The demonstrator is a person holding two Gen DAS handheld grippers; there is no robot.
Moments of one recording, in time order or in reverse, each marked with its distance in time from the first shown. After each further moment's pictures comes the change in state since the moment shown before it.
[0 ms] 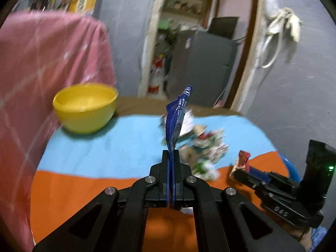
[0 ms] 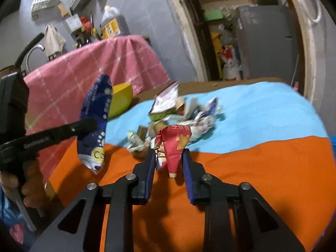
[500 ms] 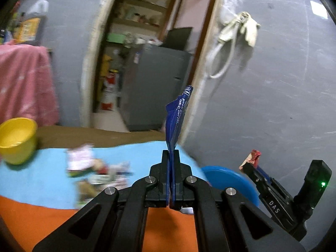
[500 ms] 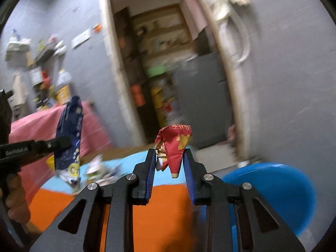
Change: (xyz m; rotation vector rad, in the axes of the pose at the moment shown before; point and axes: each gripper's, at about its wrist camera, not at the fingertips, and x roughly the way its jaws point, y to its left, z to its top) left arm 0.025 -0.136 0.043 0.048 -0.054 -0.291; right arm -0.141 -0.082 0.008 0.104 -0.402 -0.396
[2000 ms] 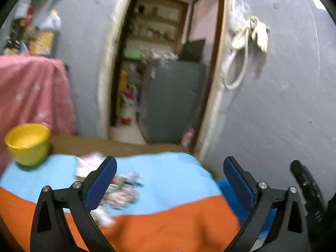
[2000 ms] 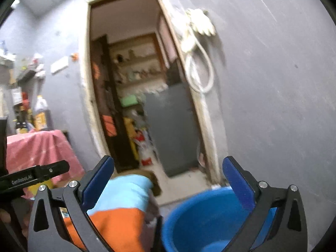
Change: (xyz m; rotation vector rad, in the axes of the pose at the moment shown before) left arm -0.014 -0.002 -0.007 0.033 -0.156 0.214; right arm -0.033 -0.021 0.008 0.018 -0.212 -0.123
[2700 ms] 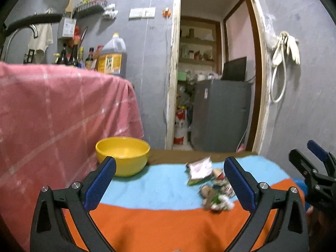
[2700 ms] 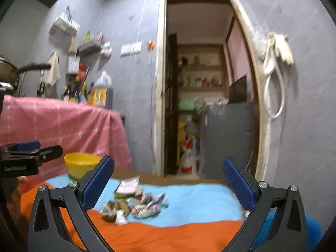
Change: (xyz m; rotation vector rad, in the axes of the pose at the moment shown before) left arm -0.083 0.132 -0.044 0.035 -0.111 0.279; right arm 0.020 0.158 -0.033 -0.276 -0.004 0.307
